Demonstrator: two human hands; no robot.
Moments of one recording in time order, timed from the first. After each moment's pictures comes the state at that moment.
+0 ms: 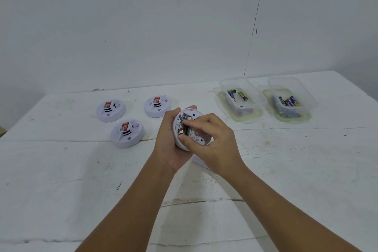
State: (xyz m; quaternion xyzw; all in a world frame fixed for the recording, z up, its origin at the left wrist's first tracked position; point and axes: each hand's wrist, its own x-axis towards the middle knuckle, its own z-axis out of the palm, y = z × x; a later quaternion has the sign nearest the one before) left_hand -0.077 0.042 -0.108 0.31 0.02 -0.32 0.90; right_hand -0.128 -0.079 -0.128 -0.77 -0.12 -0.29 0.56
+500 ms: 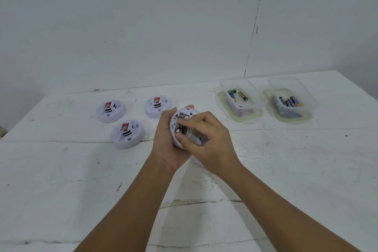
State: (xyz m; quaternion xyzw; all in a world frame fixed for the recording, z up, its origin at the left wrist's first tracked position) left_hand -0.074 0.044 -0.108 0.29 0.02 -0.32 0.90; right_hand -0.124 -0.072 -0.126 -0.78 -0.13 -0.30 0.53
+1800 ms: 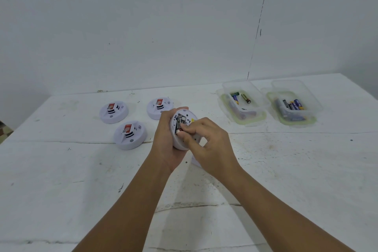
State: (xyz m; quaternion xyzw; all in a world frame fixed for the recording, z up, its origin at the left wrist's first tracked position) left_hand -0.061 0.050 -0.114 0.39 0.01 -0.24 0.89; right_hand -0.117 -0.068 -0.132 -0.80 -0.11 -0.29 0.51
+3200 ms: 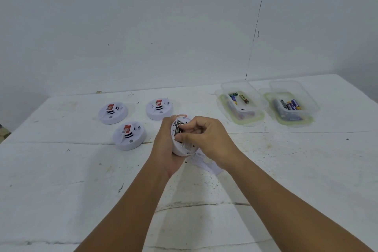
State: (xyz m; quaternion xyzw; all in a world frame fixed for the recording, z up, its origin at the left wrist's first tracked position) left_hand -0.069 0.054 -0.124 0.37 0.02 -0.27 0.89; right_hand -0.105 -0.077 -0.110 -0.70 -0.01 -0.02 0.72
